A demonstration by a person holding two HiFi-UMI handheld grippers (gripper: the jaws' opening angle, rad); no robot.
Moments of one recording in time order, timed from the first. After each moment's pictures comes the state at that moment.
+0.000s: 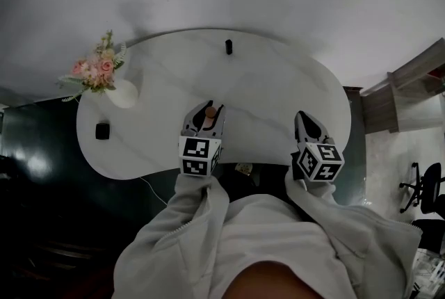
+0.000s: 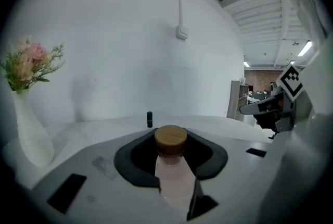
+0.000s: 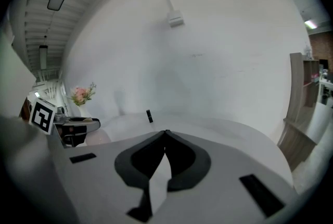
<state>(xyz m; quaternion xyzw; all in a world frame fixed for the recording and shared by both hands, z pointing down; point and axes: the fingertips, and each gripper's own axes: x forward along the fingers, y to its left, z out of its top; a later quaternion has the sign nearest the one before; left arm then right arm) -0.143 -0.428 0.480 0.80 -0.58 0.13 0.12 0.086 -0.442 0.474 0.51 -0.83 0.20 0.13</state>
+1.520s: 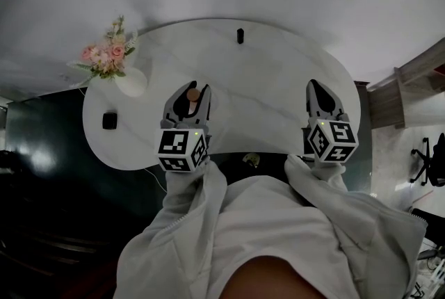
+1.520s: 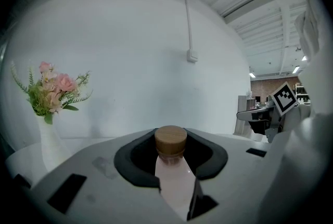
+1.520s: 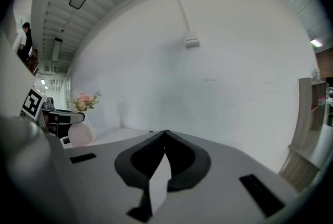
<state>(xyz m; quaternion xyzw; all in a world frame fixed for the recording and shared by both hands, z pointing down) -0.211 -0.409 0.405 0.78 -0.62 0.06 0.09 0.054 -0.469 0.410 0.51 -0.85 0.09 0.10</state>
